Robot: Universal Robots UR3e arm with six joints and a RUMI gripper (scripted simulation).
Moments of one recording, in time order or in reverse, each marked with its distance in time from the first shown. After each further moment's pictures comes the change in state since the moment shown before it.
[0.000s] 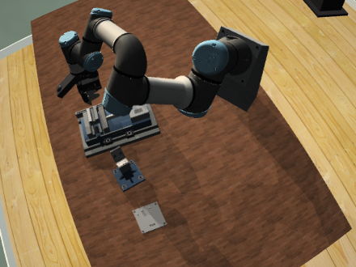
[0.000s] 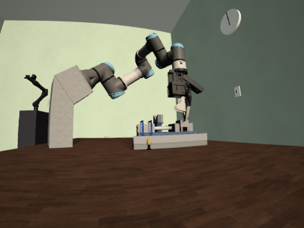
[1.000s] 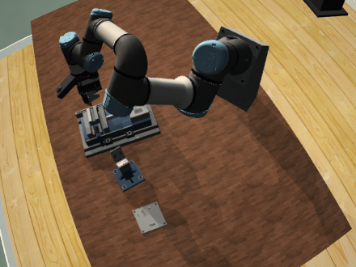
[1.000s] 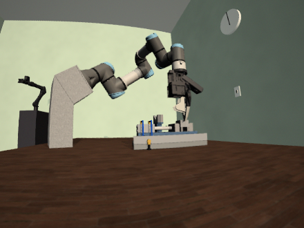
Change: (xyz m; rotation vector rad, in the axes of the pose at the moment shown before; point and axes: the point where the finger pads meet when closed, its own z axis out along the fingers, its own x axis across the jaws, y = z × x) arm -0.004 0.000 0.000 0.000 0.000 0.000
